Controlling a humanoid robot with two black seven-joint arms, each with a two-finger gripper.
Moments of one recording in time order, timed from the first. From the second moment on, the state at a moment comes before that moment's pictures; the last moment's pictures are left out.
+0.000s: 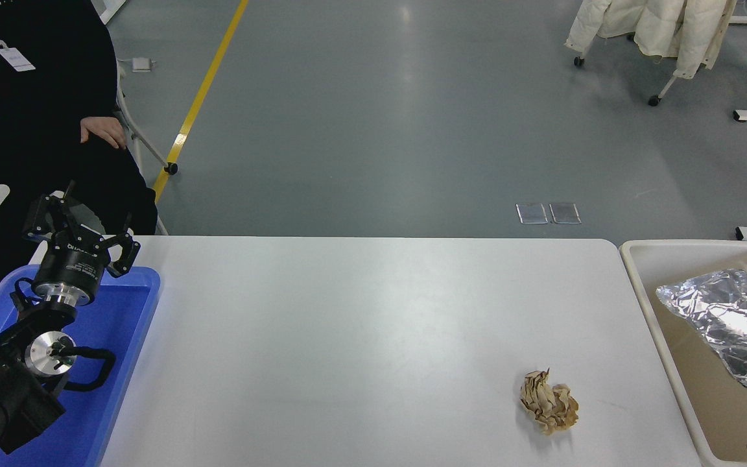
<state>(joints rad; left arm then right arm) -0.65 0.37 -0.67 -0.24 -0.07 -0.64 -0.64 0.54 -0.33 -0.01 -0.06 -0.07 -0.09 0.18</state>
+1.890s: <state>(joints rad) -0.65 0.37 -0.67 -0.23 -0.08 -0.64 -0.64 0.39 -0.57 1.02 0.94 -0.24 0.12 0.36</state>
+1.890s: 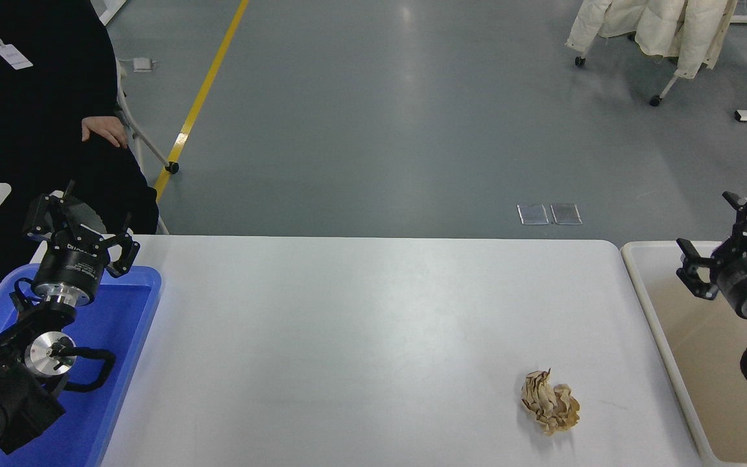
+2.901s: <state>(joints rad) -0.65 0.37 -0.67 -0.23 -0.08 -0.64 -0.64 0.41 -0.23 1.04 0.71 -0.43 0.26 0.46</state>
